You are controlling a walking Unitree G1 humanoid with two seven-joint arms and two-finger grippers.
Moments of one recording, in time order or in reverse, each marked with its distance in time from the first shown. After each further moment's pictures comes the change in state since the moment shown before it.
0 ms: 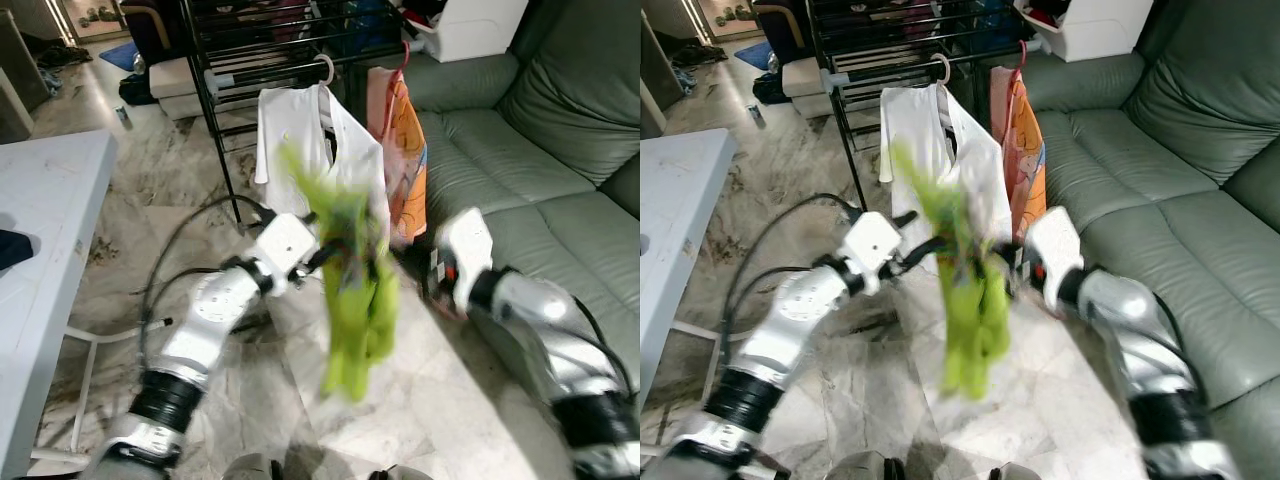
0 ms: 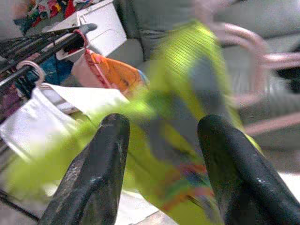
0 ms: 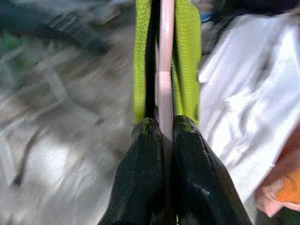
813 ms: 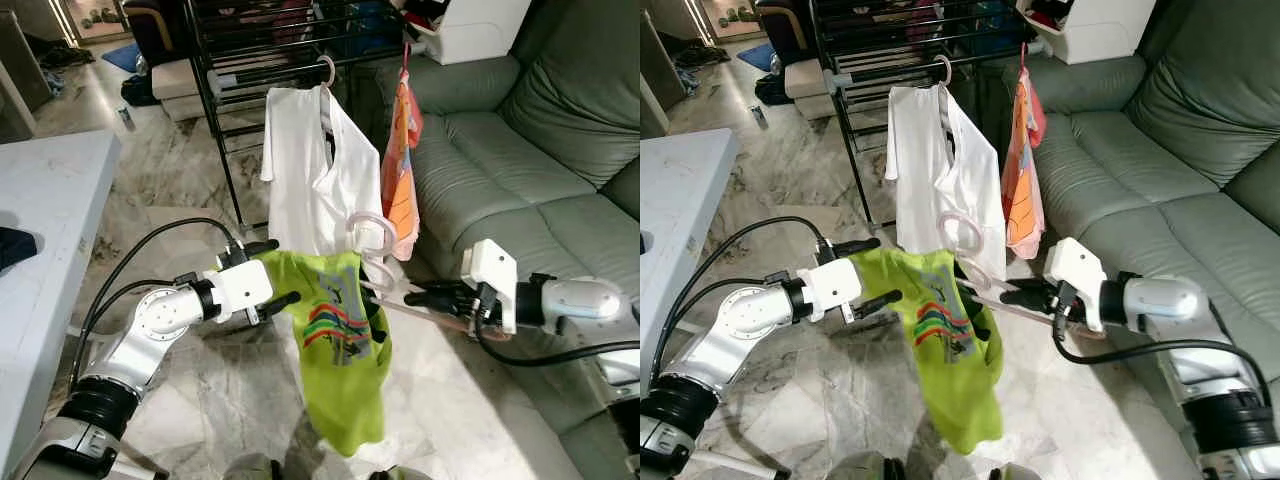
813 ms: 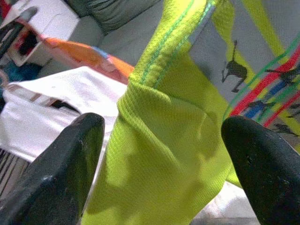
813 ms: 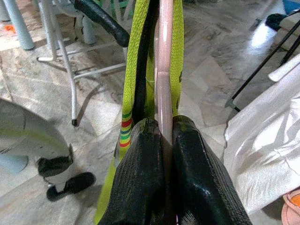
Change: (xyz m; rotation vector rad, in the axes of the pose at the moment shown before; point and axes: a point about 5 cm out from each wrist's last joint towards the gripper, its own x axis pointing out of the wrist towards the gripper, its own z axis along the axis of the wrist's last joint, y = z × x) left arm -0.046 0.013 -0.037 0.288 0.126 -0.257; right arm -0.038 -0.008 0.002 -0.101 0.094 0.308
